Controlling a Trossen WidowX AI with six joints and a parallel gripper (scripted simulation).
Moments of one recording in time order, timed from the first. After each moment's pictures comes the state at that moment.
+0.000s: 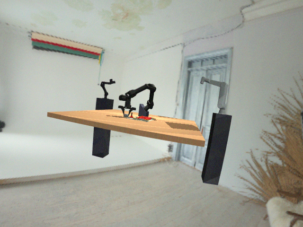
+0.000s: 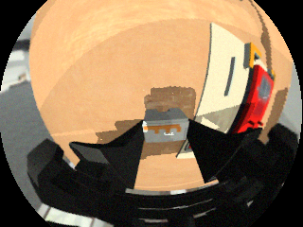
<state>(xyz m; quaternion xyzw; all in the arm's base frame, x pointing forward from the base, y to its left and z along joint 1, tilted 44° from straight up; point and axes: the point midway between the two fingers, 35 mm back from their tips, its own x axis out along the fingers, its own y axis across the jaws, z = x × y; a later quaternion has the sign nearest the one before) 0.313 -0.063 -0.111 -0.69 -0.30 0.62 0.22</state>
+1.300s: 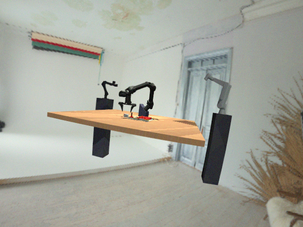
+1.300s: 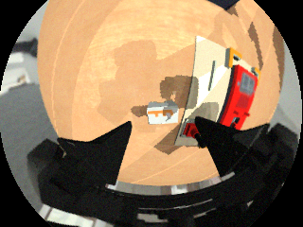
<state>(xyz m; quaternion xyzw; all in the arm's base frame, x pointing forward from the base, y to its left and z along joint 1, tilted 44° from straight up) 0.312 -0.093 -0.081 -0.68 -0.30 0.63 0.23</state>
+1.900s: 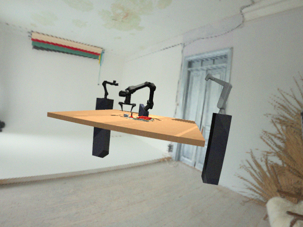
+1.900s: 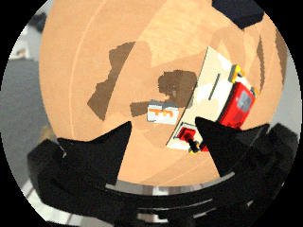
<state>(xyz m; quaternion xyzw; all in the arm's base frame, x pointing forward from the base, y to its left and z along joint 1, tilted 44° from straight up) 0.312 -0.094 -0.080 -0.70 -0.36 0.59 0.16</state>
